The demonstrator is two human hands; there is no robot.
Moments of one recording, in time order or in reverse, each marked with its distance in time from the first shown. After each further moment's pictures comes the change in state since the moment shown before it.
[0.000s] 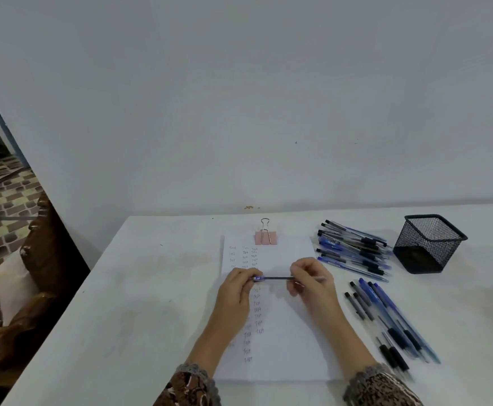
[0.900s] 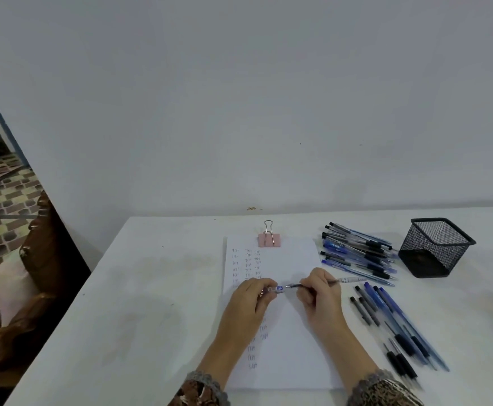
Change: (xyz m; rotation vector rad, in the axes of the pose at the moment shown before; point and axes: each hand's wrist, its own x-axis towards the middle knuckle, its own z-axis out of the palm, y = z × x) left_hand -0.003 0.001 0.013 0.116 -0.062 0.053; right_hand 0.008 0.017 0.003 0.252 0.244 0.053
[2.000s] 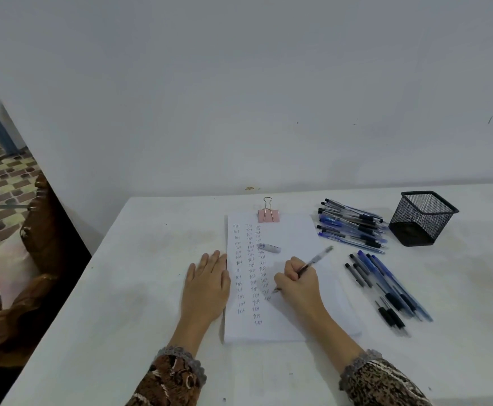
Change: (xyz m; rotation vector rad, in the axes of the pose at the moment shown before) left_hand -0.032 -0.038 -0.050 0.507 -0.160 -0.280; right_hand -0.057 0.021 0.020 -0.540 -0.087 -0.105
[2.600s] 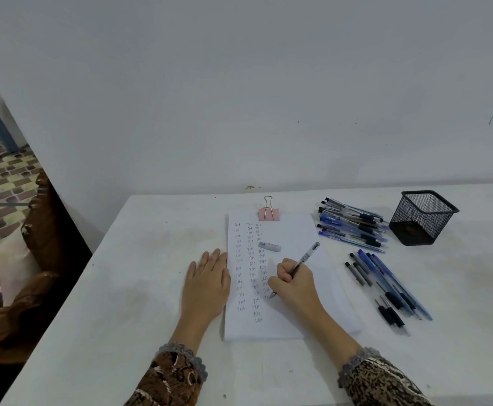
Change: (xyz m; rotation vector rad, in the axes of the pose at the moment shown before) left_hand -0.001 0.001 -0.002 0.060 -0.013 -0.016; right_hand -0.002 0.004 0.002 -0.165 -0.074 -0.058
